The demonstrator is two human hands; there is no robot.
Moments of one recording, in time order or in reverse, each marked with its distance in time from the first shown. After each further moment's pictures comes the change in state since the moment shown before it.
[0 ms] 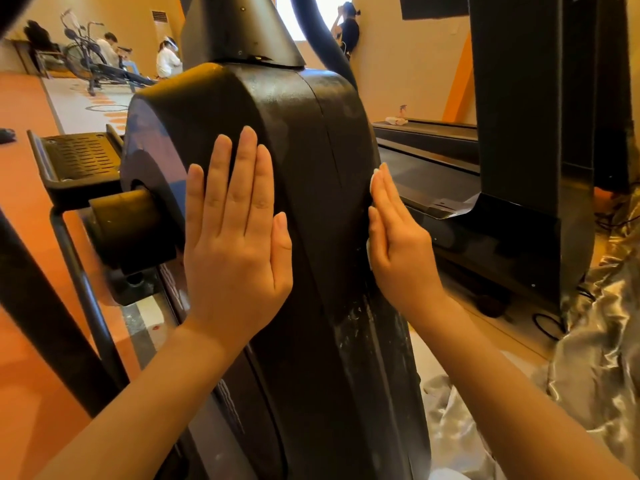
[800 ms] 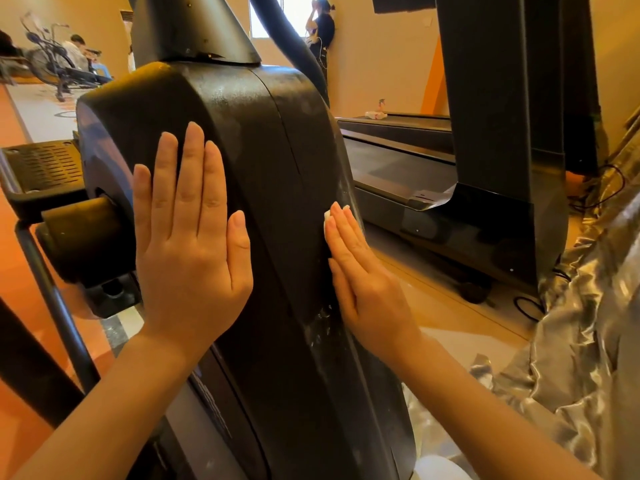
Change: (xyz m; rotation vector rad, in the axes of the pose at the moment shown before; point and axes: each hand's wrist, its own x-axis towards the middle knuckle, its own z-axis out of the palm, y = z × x) left_hand 0.002 -0.003 0.000 0.019 -0.014 0.022; right_hand -0.049 -0.001 -0.003 -0.095 -0.095 -0.186
